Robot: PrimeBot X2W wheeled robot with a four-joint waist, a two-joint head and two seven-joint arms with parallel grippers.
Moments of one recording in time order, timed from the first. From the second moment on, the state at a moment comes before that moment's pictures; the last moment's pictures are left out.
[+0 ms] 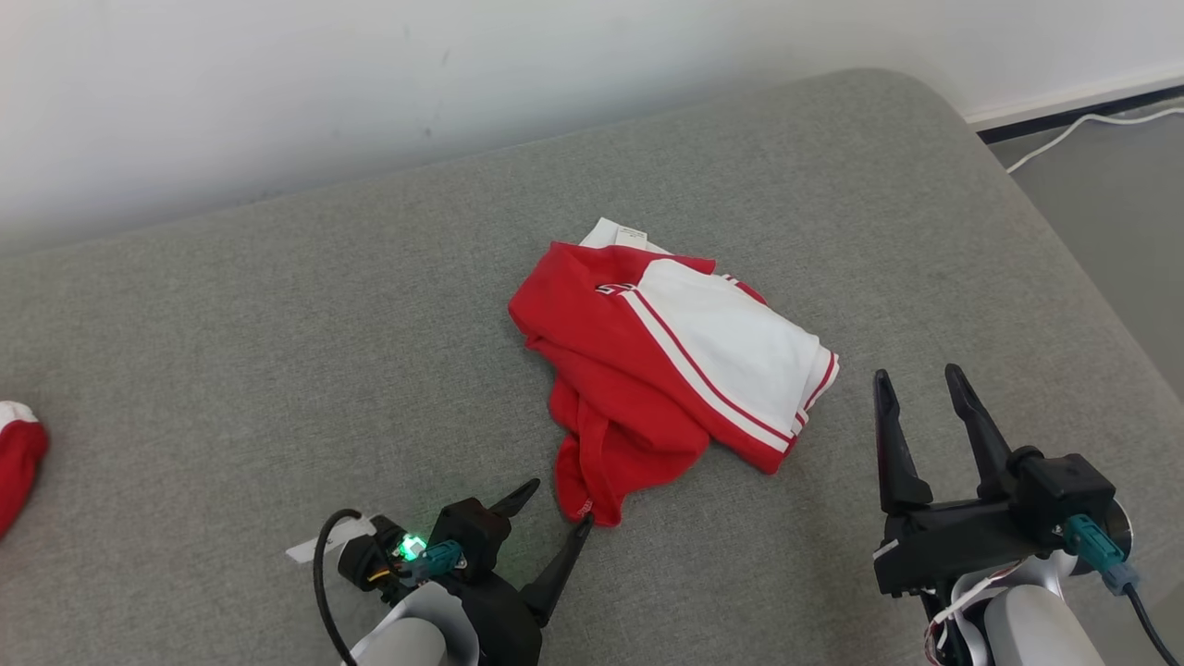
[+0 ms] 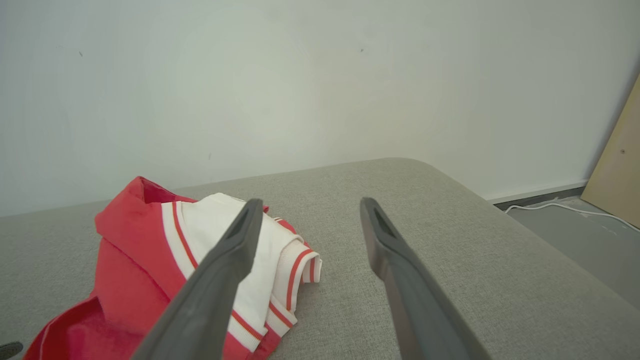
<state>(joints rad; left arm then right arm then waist) -0.59 0.05 -0.66 0.72 -0.25 -0.13 -0.26 -0.26 -0.14 0.17 0.20 0.16 0.13 -0.26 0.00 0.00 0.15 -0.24</state>
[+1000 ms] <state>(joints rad) -0.54 0.08 -0.59 0.58 -0.35 -0.02 -0.26 -0.24 -0.15 0.17 0.21 0.16 0.13 -0.26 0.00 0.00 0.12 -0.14</state>
